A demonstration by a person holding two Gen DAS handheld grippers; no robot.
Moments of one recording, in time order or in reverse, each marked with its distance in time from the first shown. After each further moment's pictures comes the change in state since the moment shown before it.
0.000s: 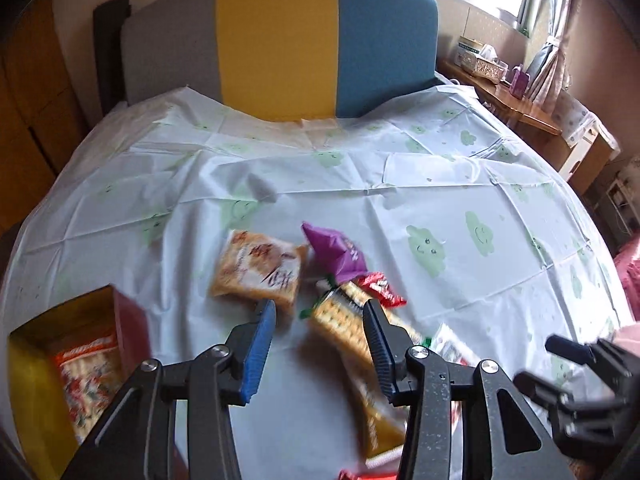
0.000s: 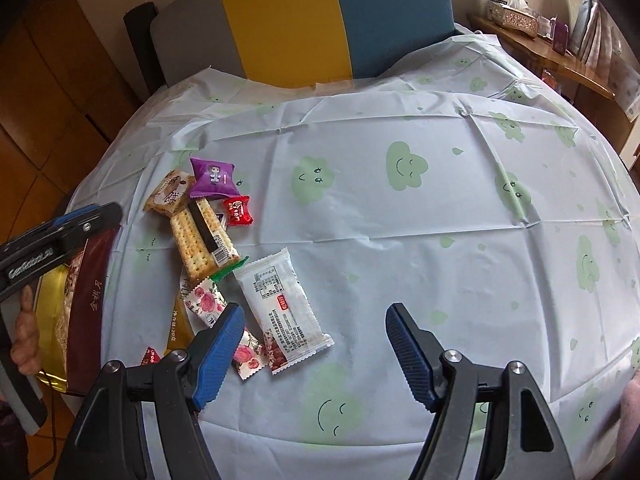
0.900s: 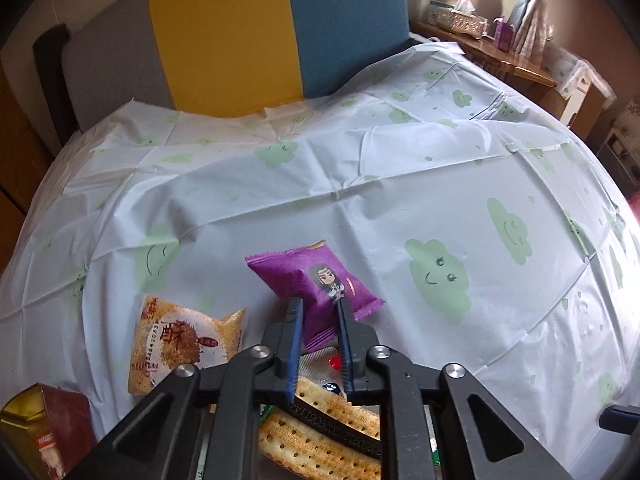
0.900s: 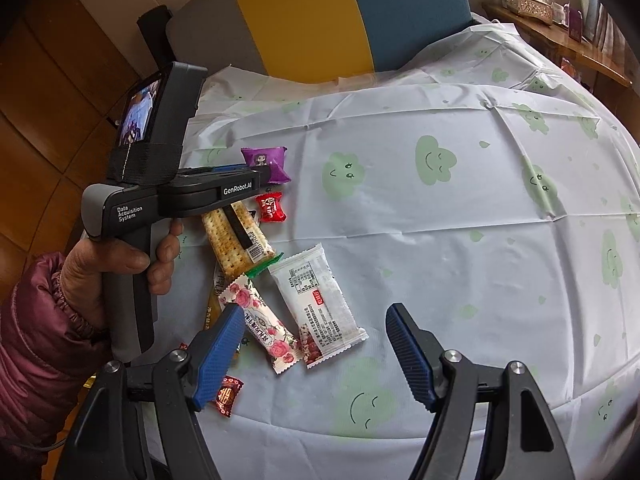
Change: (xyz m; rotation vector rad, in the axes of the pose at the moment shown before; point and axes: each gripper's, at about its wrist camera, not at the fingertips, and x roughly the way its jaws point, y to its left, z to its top) left arm 0.091 -0.043 0.033 0.162 0.036 0.000; right arm -0.004 0.005 0.001 0.011 0.023 0.106
